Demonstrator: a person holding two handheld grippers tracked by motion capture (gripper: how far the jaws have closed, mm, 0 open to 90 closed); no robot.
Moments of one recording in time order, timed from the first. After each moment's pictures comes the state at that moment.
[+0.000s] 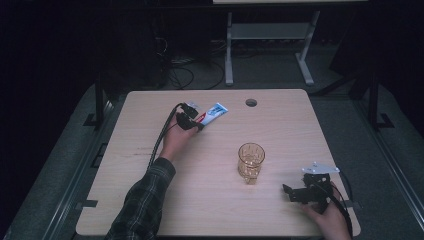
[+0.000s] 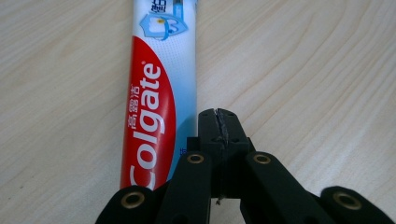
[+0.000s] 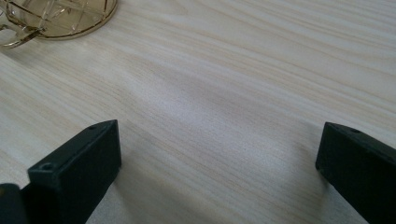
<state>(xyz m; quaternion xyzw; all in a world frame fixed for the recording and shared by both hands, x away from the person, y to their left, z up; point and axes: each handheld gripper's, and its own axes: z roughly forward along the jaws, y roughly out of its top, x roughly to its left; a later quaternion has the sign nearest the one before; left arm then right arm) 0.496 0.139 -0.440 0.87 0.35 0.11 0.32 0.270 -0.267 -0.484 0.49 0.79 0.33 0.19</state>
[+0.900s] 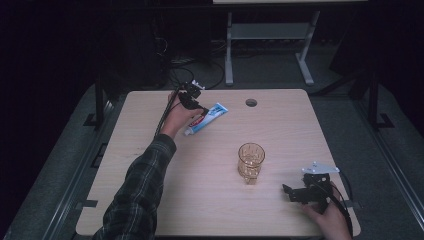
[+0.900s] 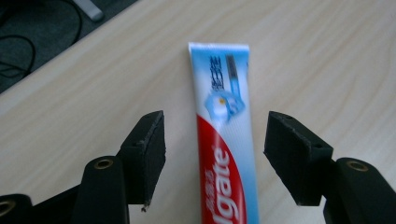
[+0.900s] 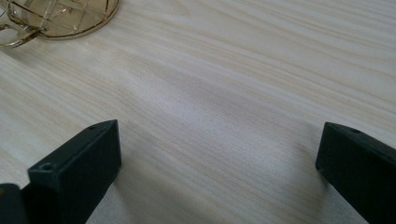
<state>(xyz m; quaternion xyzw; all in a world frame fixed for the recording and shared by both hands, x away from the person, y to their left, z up) 0.553 0.126 -0.399 0.88 0.35 0.14 0.30 0.270 -0.267 -0.484 0.49 0.79 0.33 0.19</state>
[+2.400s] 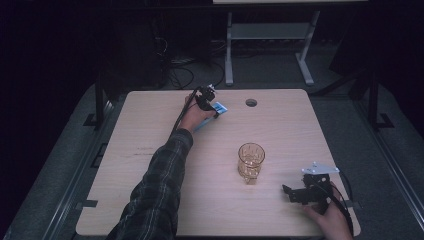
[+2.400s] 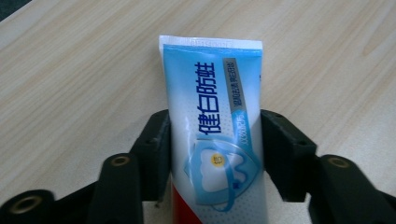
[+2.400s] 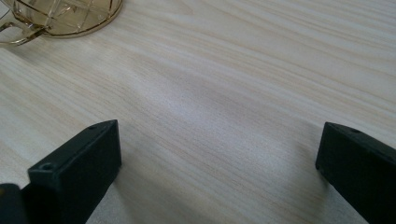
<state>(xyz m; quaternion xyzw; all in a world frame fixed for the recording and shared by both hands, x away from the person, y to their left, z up) 0.594 0.083 -0.454 0.90 0.35 0.10 0.25 0.269 -0.267 -0.484 0.48 0.79 0.33 0.18</state>
